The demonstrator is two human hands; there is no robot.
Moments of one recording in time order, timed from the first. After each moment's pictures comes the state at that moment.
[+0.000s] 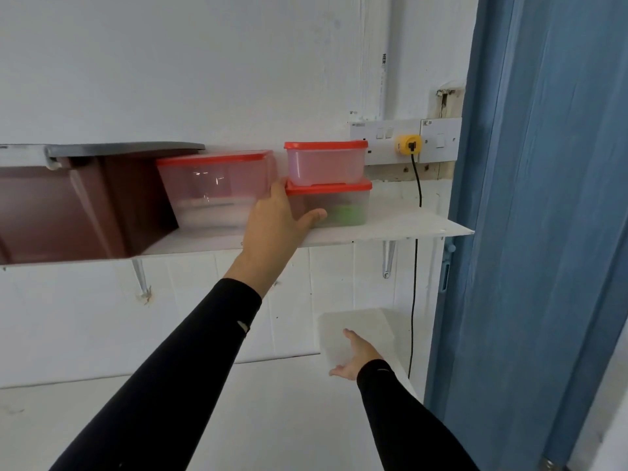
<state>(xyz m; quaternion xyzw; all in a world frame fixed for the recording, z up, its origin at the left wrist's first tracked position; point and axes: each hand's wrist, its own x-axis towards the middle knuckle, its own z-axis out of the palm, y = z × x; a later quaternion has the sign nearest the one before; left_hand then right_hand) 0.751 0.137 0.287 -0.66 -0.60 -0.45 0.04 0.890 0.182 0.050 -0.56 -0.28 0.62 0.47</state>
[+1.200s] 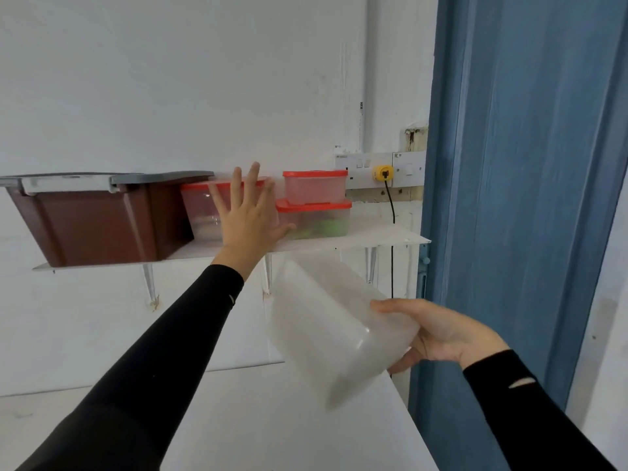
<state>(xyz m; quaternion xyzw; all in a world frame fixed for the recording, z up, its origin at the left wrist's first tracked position) 0.712 0.131 0.302 -0.65 -0.60 -0.31 0.34 0.991 0.011 0.227 -0.46 -0.51 0.64 0.33</state>
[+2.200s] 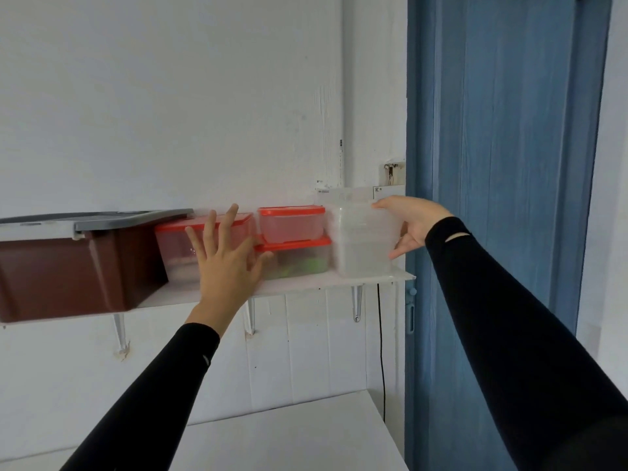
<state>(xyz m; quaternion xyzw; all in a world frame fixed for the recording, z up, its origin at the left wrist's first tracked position) 0.704 0.162 0.281 -0.63 -0.48 -0.46 0.39 1.008 0.104 0.387 -0.58 -0.49 0.43 0.49</state>
